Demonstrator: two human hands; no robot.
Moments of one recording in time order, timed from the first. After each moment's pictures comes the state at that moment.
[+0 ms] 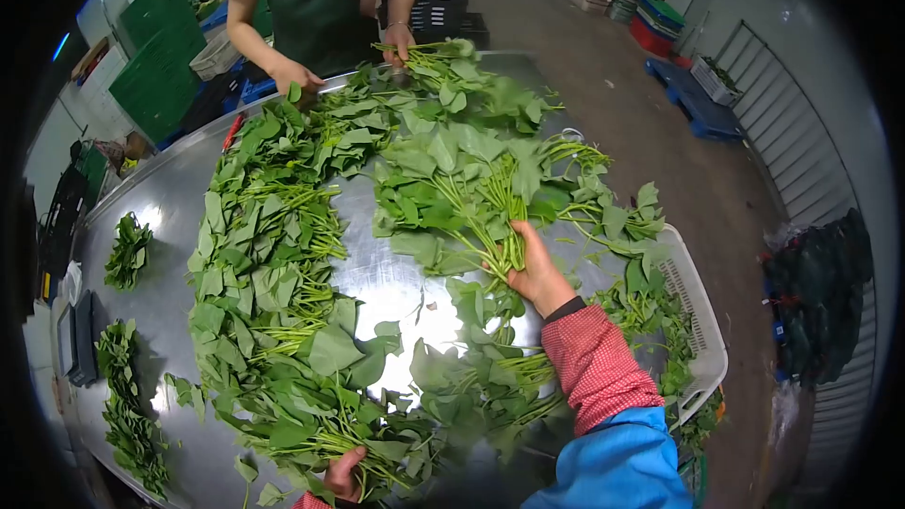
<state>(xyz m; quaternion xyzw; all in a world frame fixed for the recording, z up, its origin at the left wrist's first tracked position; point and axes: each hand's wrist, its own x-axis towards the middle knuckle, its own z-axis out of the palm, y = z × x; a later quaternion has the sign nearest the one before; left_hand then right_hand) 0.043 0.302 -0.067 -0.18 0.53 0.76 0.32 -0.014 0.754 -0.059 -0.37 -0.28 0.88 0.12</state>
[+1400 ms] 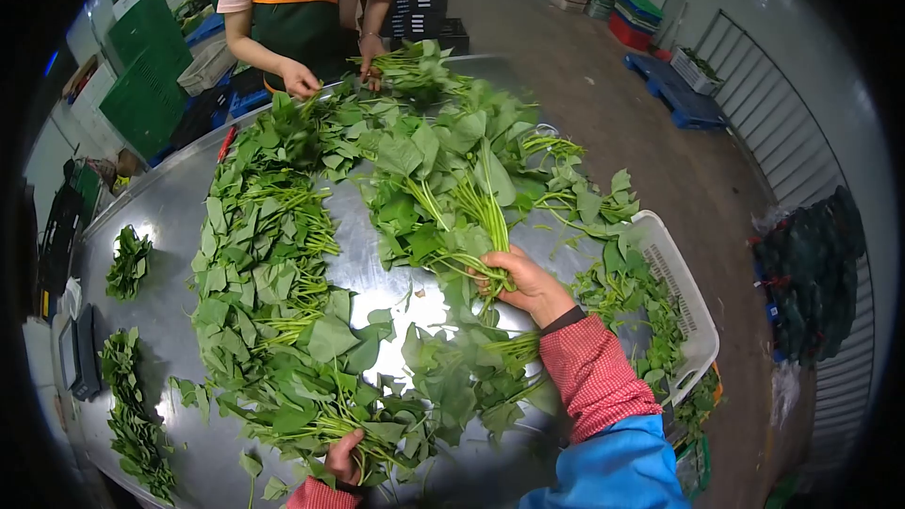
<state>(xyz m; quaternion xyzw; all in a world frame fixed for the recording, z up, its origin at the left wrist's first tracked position) 0.043 0.287 -0.100 -0.19 0.49 0.76 0.37 0.043 0.721 -0.019 -0.23 -0.38 0.89 0.02</state>
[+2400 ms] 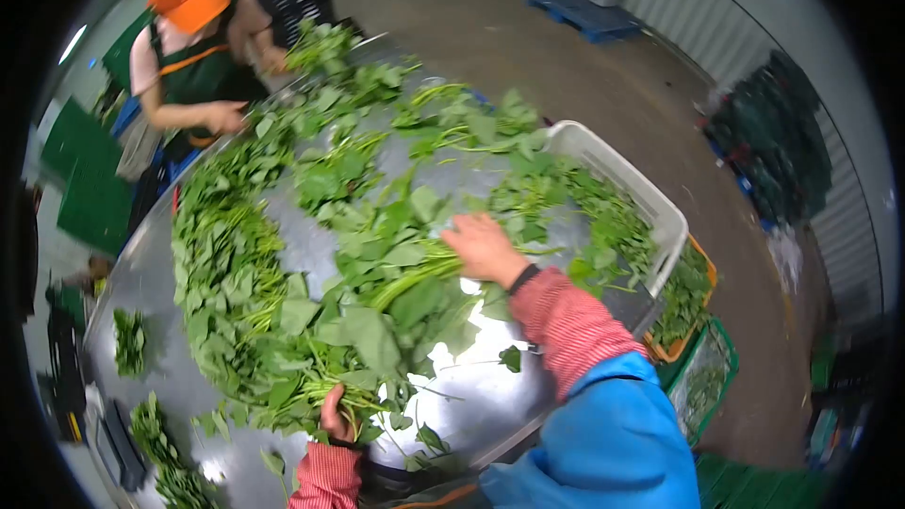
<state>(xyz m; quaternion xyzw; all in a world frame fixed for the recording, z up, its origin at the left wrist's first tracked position) 0.030 0.281 -0.078 -0.11 0.46 0.76 0.44 0.167 0.670 -0.018 -0.16 -0.98 0.06 0.09</state>
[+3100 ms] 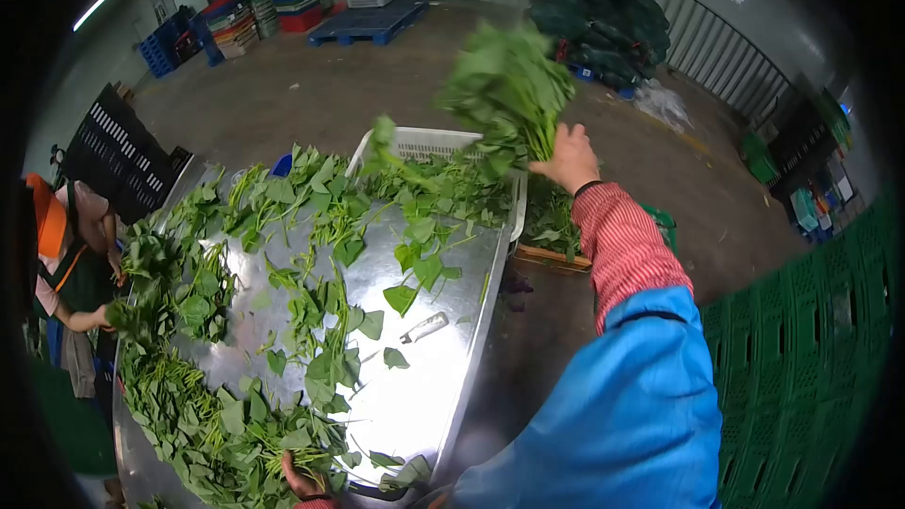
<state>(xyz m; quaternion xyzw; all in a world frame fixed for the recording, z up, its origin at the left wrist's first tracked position) 0.027 0.293 -0.083 0.01 0.50 0.72 0.48 0.578 0.709 0.101 -0.74 -0.64 -0.14 0.17</state>
